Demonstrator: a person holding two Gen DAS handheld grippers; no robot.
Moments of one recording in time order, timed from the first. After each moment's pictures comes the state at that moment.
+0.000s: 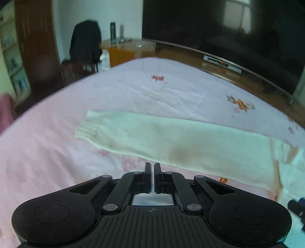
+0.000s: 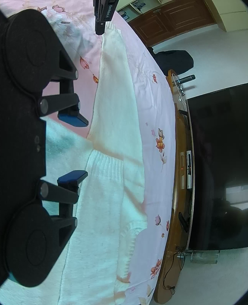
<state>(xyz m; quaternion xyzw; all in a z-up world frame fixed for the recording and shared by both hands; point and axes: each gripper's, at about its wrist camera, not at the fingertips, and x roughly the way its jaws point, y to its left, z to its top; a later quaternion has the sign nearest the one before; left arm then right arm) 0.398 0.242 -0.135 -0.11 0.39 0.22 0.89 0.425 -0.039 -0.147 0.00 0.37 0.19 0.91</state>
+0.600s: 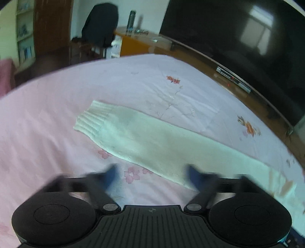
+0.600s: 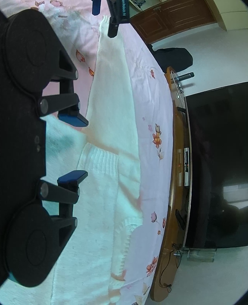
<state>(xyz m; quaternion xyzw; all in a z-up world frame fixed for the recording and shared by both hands) 0.421 0.303 -0.163 -0.25 0.37 0.22 0.86 0.436 -0.040 -0.148 -0.01 0.36 0.17 0.92</state>
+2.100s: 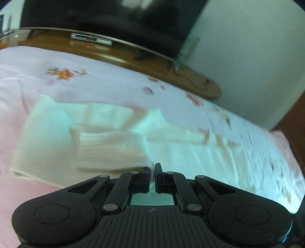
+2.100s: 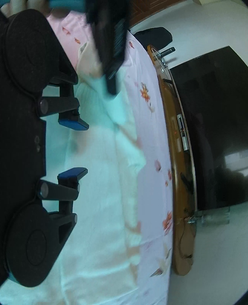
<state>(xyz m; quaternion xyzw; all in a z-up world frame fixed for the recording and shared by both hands) 0.483 0.033 -0.147 -0.15 0.40 -0.13 0.90 0.443 -0.153 -0.147 0.07 0.38 0.11 0.92</state>
